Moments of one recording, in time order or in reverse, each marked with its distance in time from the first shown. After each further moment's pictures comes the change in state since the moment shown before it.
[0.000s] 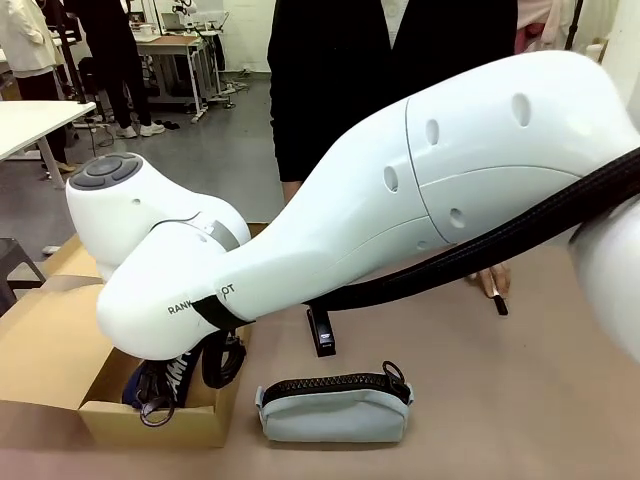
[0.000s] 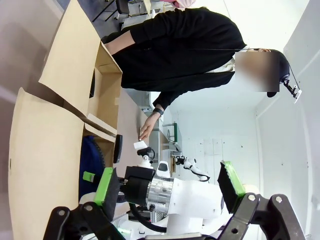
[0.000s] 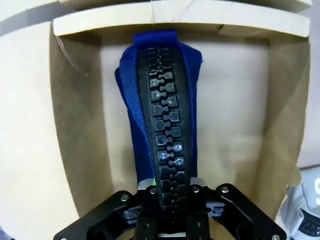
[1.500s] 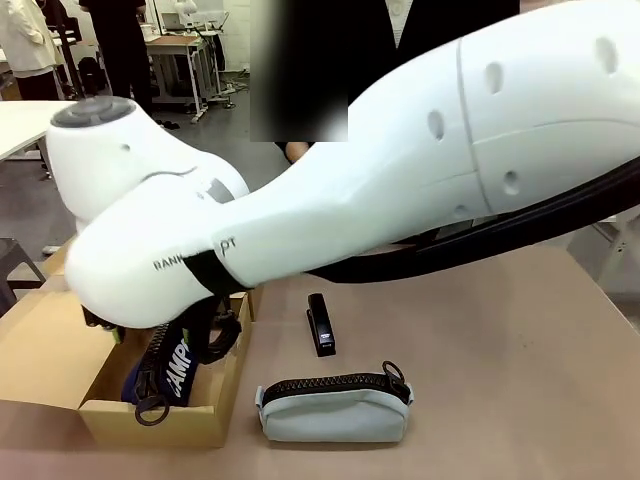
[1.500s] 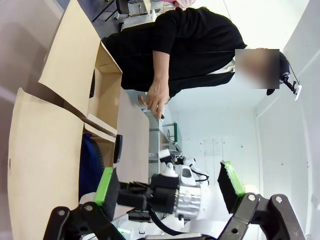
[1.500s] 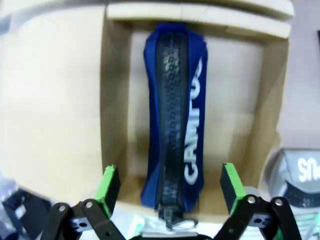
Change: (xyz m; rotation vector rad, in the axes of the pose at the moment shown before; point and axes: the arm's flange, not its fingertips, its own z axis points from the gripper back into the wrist) left arm 0.000 0.000 0.000 0.000 0.000 0.000; right arm -0.010 0.000 0.069 0.048 0.041 0.116
